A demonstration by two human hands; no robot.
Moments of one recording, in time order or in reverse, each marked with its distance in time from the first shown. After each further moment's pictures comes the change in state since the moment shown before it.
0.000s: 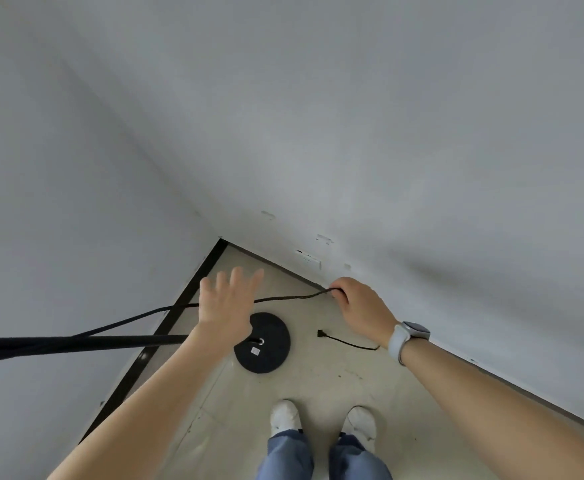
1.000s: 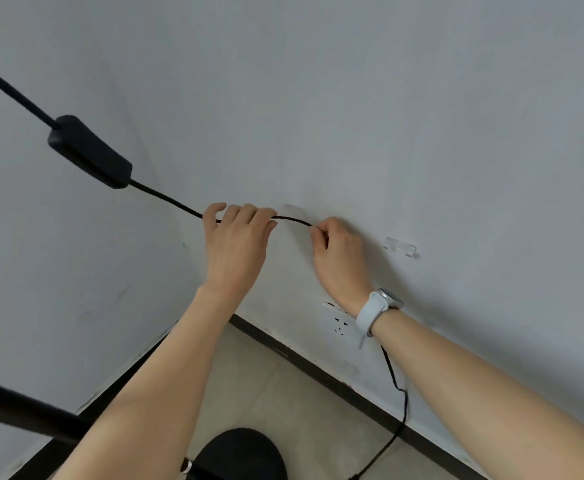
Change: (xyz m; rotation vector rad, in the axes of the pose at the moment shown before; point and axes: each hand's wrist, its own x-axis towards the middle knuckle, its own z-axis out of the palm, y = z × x) left_hand 0.226 -0.007 0.175 -0.337 1.169 -0.177; right_hand 0.251 0.037 0.144 0.161 0.669 -0.431
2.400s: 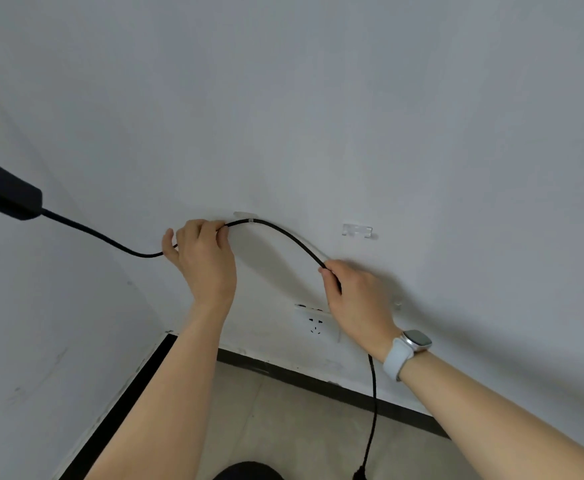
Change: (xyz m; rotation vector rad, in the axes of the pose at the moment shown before) left_hand 0.003 0.006 0.060 -0.280 0.029 -0.345; right_hand -0.061 0.048 -0.029 -0.335 0.085 0.007
